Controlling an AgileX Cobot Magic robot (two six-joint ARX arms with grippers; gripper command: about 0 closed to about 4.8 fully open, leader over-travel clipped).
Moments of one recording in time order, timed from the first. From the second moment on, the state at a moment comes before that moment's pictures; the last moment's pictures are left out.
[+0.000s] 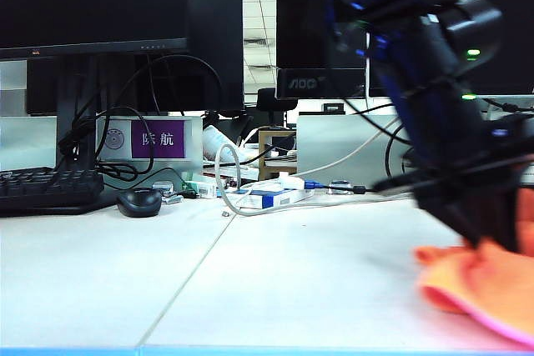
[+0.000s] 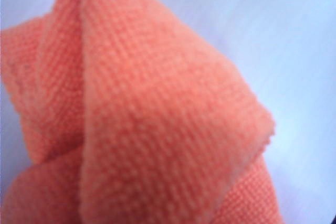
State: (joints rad) left arm -1.03 2.42 2.11 -0.85 0.25 -0.11; right arm 0.86 0.73 1.20 -1.27 0.36 0.24
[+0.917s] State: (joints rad) left arm -1.09 2.52 2.19 -0.66 0.30 -0.25; right arm 0.86 0.73 1.20 -1.27 0.36 0.24
